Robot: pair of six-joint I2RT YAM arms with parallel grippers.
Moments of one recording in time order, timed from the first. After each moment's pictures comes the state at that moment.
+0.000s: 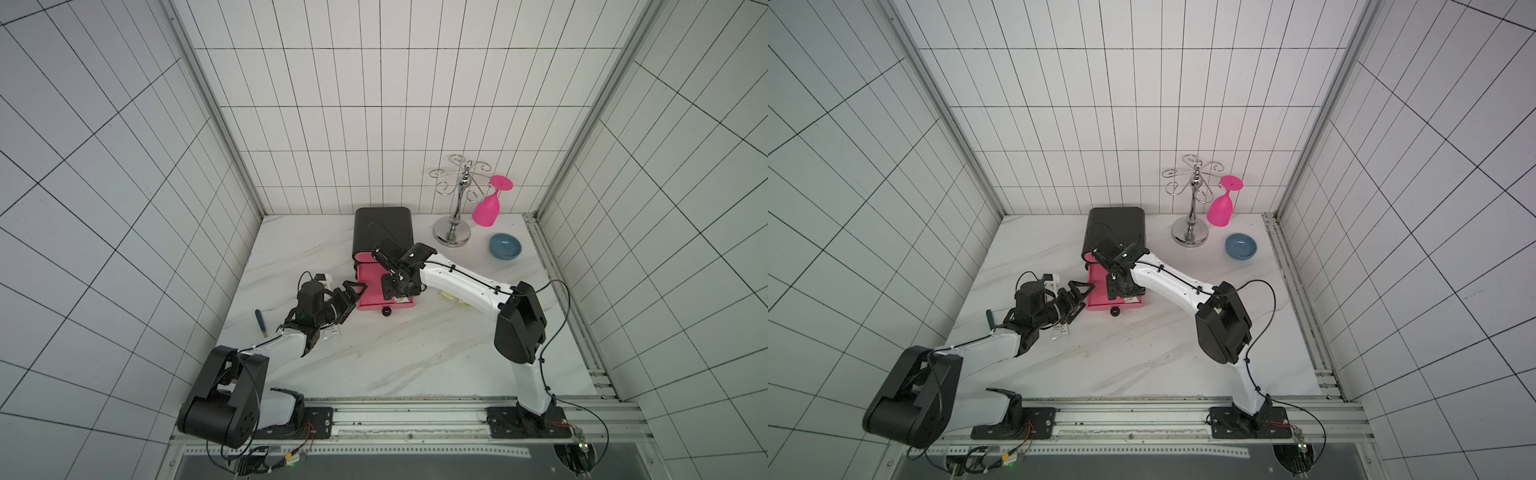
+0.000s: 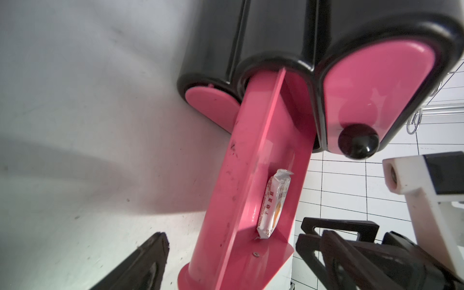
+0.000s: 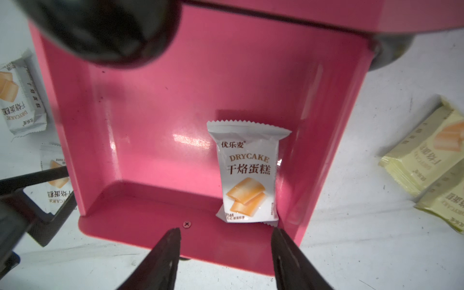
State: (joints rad) left arm -0.24 1.30 0.37 0.43 0.49 -1.11; right arm 0.97 2.05 1.85 -1.07 0.13 0.63
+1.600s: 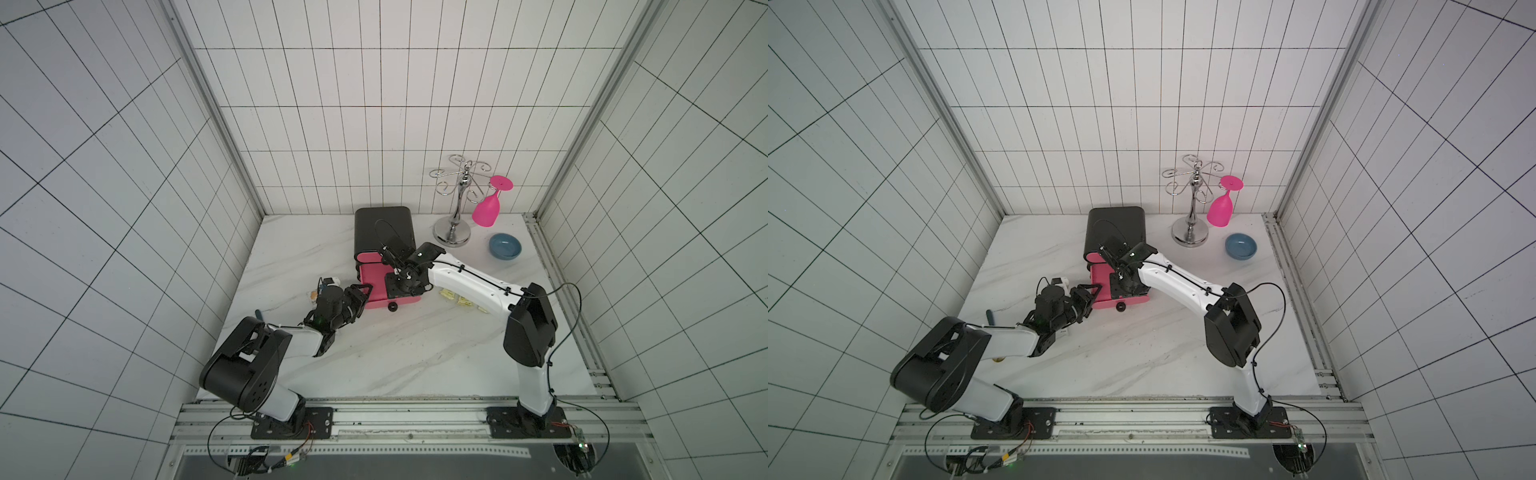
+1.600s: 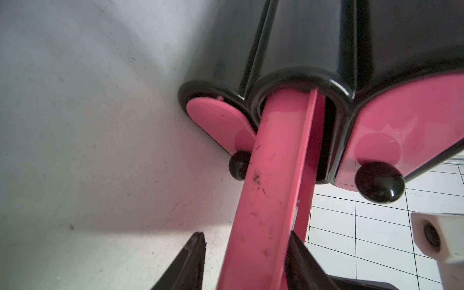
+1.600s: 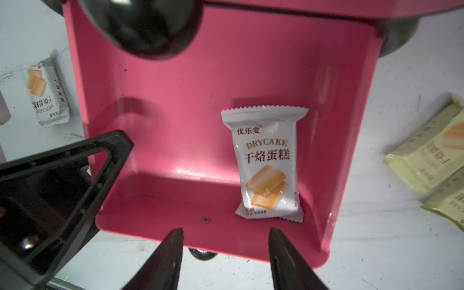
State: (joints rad) left arm -0.40 1.51 0.39 0.73 0.21 -1.35; right arm 0.94 1.99 1.78 -1.02 0.08 0.61
